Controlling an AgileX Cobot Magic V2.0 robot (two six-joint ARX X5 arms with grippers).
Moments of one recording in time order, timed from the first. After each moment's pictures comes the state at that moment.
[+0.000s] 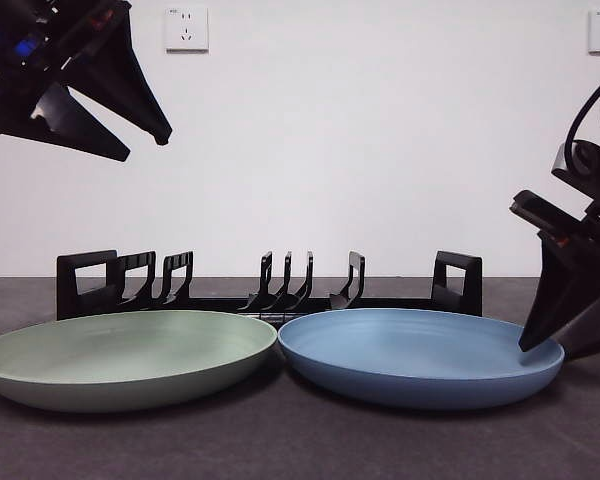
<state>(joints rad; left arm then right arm) -0.40 1.10 0.77 -0.24 0.26 -0.06 0.16 1.44 0.59 -0.14 -0.42 0.24</state>
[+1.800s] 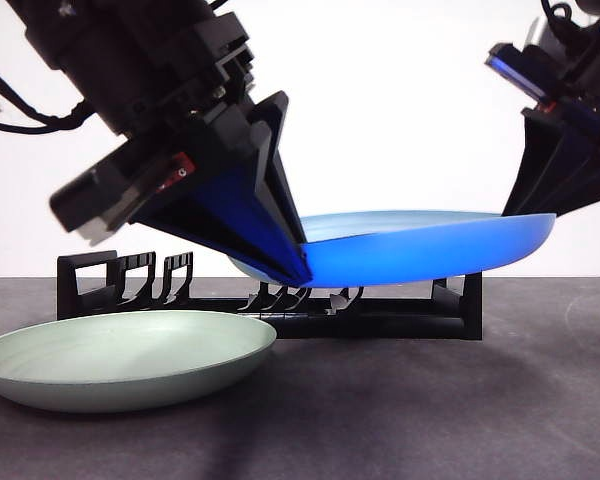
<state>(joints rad) -1.06 1.32 0.77 -0.27 -0.12 0.79 0.25 1.26 0.84 -0.54 -0.42 0.25</state>
